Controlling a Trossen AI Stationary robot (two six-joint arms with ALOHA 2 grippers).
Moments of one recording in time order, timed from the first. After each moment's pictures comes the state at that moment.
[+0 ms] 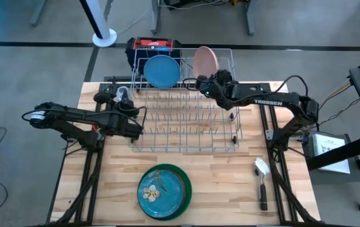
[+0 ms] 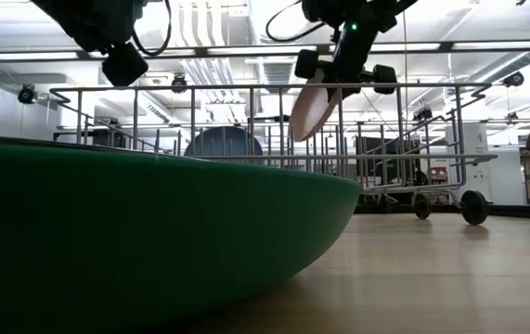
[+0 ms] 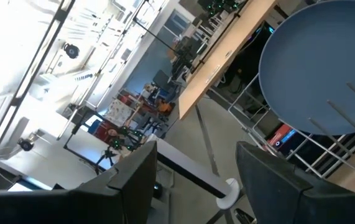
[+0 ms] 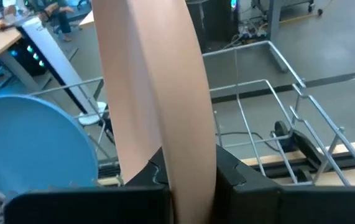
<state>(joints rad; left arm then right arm) -0.05 1.29 1.01 -1.57 -1.57 -0.98 -0.30 1.61 1.30 -0.48 0.99 0.99</state>
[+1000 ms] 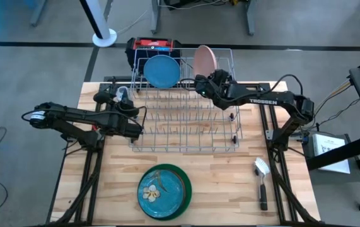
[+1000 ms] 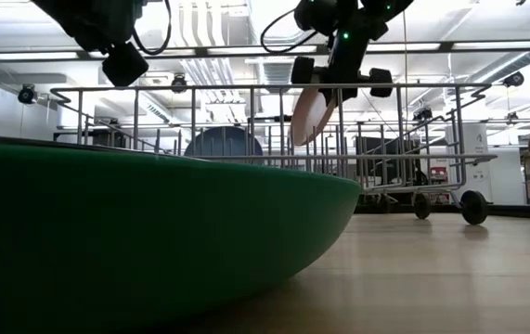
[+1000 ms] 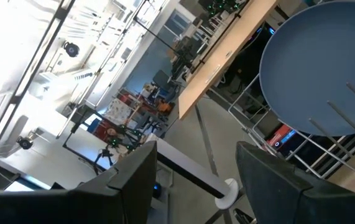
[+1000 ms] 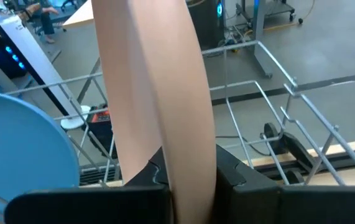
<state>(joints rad) -0.05 1.29 1.01 -1.56 -1.57 -0.98 -0.31 1.67 1.33 -0.49 1.03 0.99</state>
